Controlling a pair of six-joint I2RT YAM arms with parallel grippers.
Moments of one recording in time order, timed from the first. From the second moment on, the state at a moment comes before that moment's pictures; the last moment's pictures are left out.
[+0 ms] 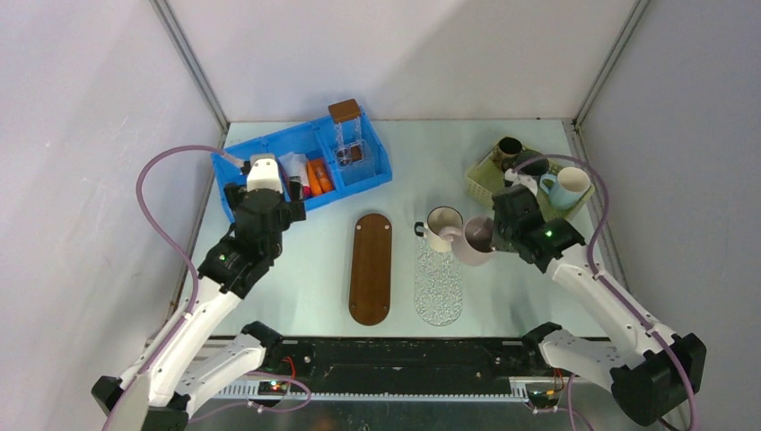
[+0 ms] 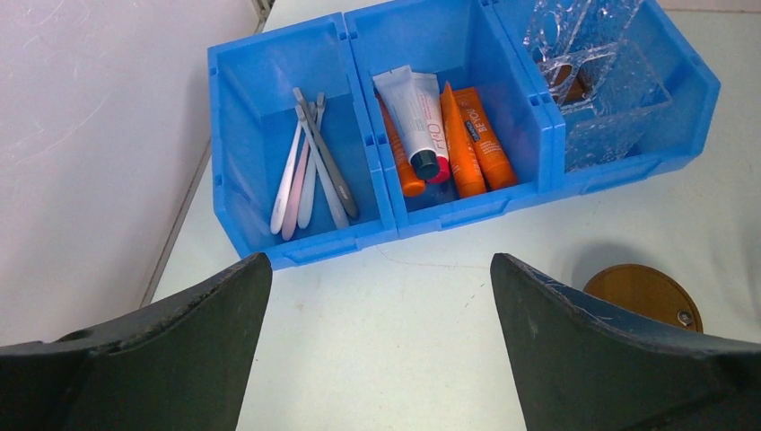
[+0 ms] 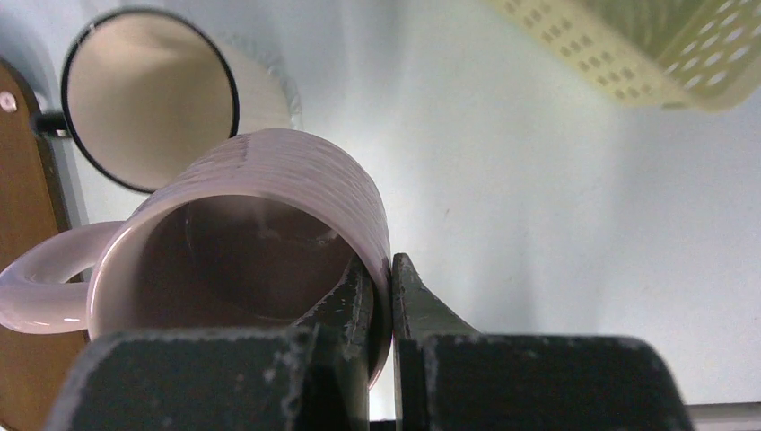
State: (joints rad) left arm -0.49 0.82 0.89 -0.43 -0.67 -0.13; right arm 0.45 1.06 0.95 -0.80 0.31 0.49
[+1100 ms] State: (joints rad) left arm -0.48 0.80 0.86 -0.38 -0.73 -0.12; right arm 0.70 1.18 0.74 -0.51 0.32 0.48
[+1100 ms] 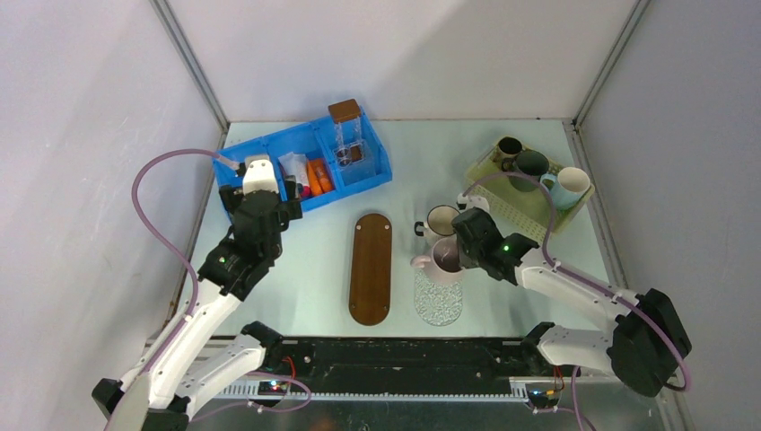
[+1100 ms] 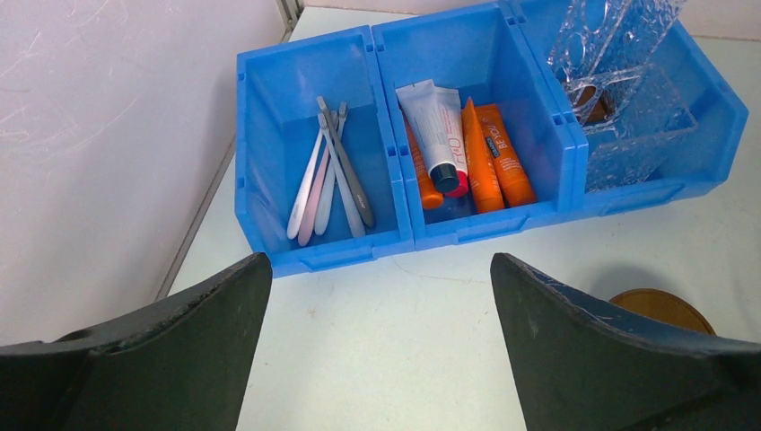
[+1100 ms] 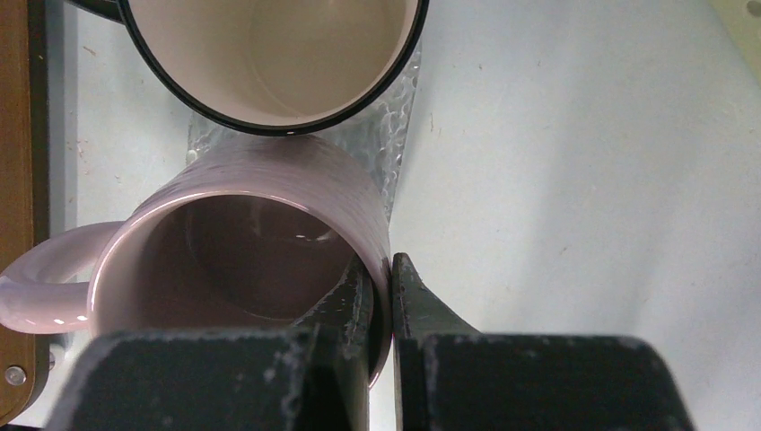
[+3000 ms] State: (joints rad) left arm -0.47 0.81 0.86 -0.38 -0.73 -0.12; right arm 0.76 1.19 0.74 -0.49 0.39 0.64
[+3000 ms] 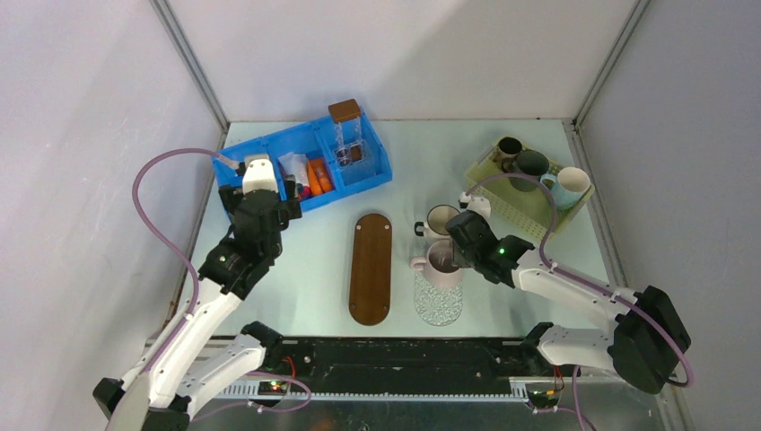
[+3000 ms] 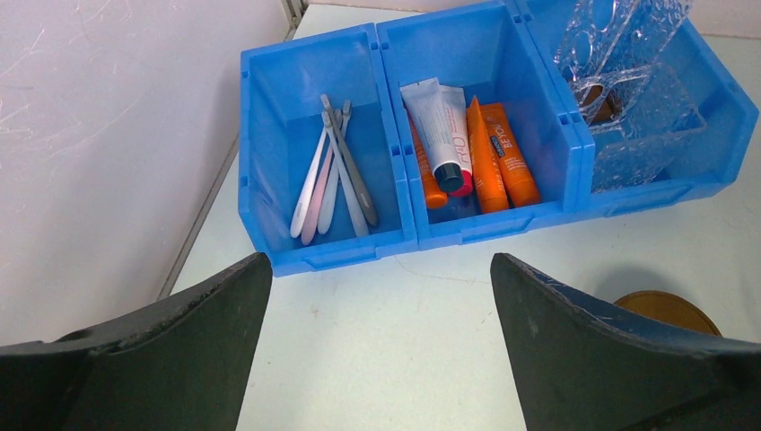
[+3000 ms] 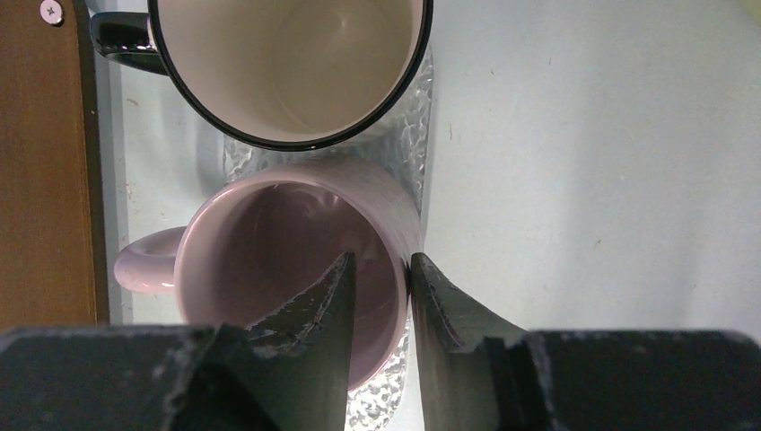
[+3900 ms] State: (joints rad) left arm -0.47 0.80 0.86 -0.38 -0.73 -0.12; right arm 0.76 1.20 0.74 -0.49 0.37 0.67
